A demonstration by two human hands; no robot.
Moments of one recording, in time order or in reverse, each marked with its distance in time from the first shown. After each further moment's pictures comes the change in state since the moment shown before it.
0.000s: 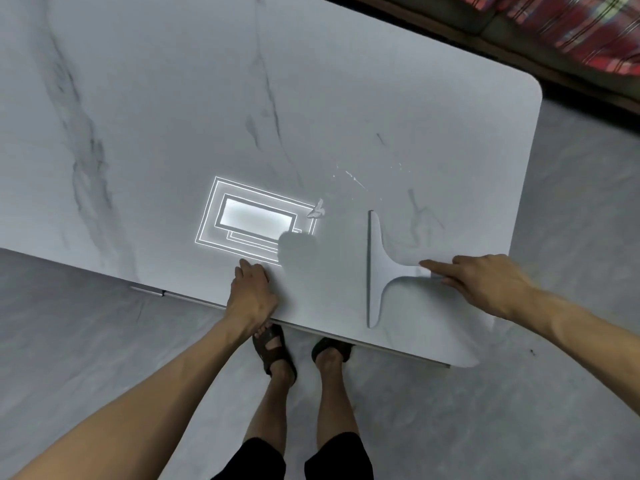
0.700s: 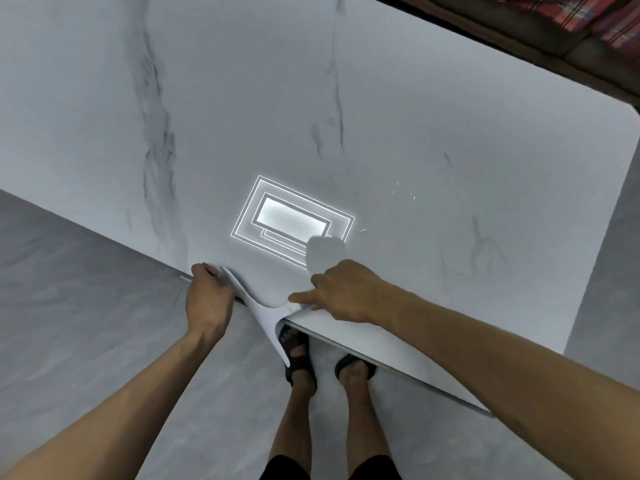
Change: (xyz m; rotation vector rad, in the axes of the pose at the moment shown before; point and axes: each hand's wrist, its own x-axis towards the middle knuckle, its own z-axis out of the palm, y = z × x) left_hand -0.012 -0.090 -0.057 -0.529 0.516 -0.406; right_hand 0.155 -0.219 -0.032 -0.191 0.086 -0.734
